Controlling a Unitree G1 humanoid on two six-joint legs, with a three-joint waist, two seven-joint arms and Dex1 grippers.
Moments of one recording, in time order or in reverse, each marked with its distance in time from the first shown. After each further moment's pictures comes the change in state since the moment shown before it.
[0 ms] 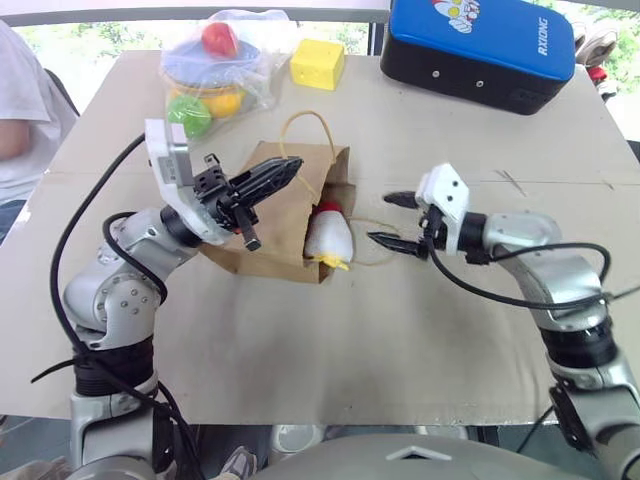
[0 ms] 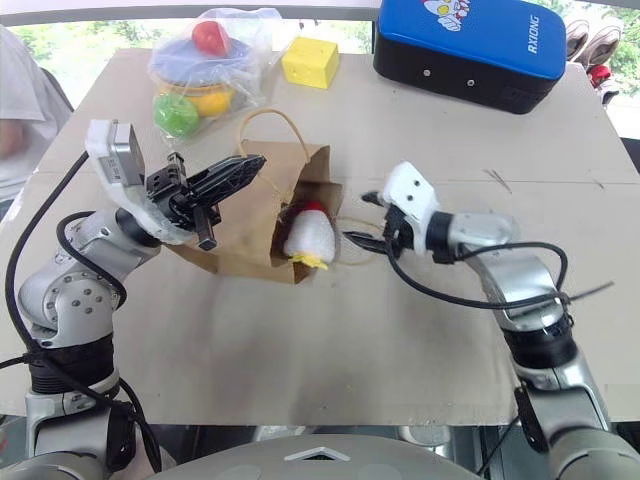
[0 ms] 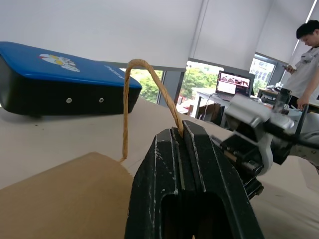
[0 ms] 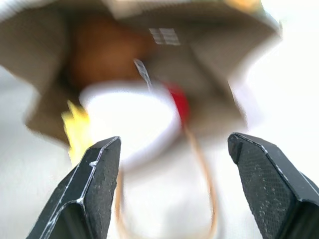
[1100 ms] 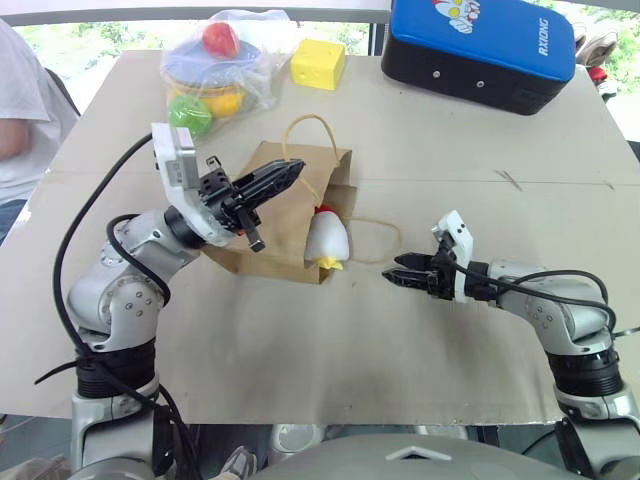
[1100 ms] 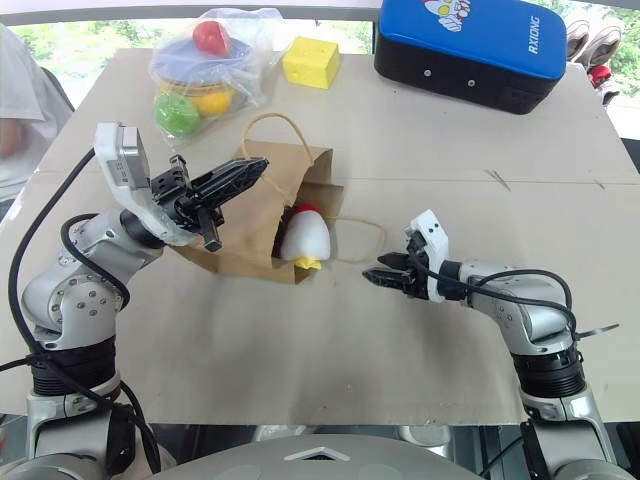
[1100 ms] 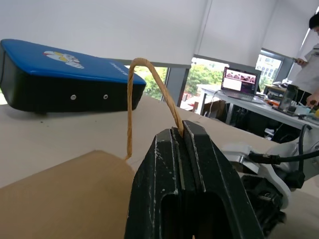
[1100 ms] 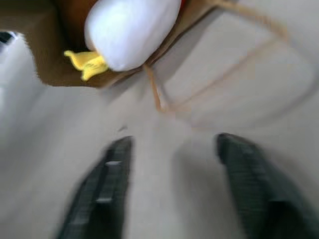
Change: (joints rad) left arm 0.012 -0.001 -0.014 -0.016 0.018 -0.015 0.030; right arm 0.134 0.043 -0.123 0.066 0.377 0.276 -0.053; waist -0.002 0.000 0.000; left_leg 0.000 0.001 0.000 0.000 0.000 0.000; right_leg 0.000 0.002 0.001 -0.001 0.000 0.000
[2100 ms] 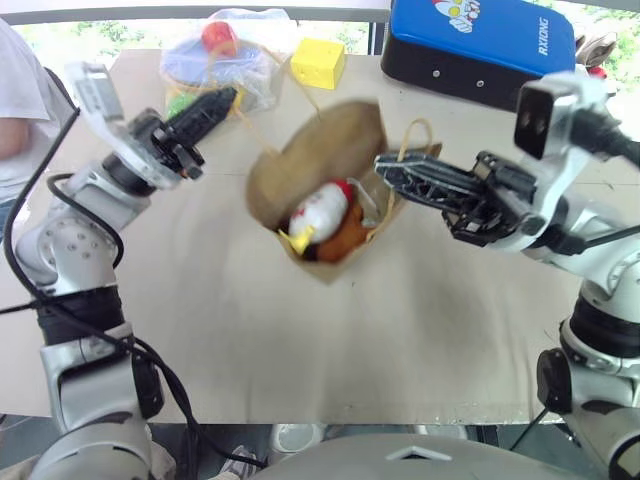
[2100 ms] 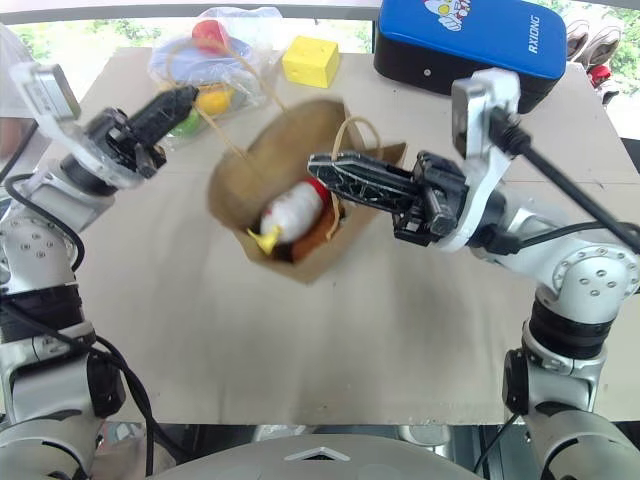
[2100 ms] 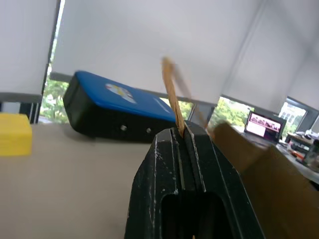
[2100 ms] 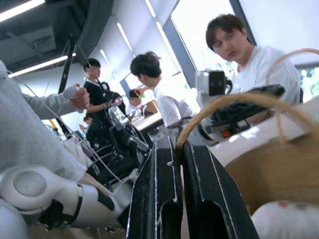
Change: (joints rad) left arm -0.313 0.105 0.118 0.439 -0.058 0.061 -0.055; right arm -0.361 0.000 -0.264 -0.173 0.981 -0.023 -0.383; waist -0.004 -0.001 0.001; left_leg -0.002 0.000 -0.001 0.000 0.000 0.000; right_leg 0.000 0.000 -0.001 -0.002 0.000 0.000
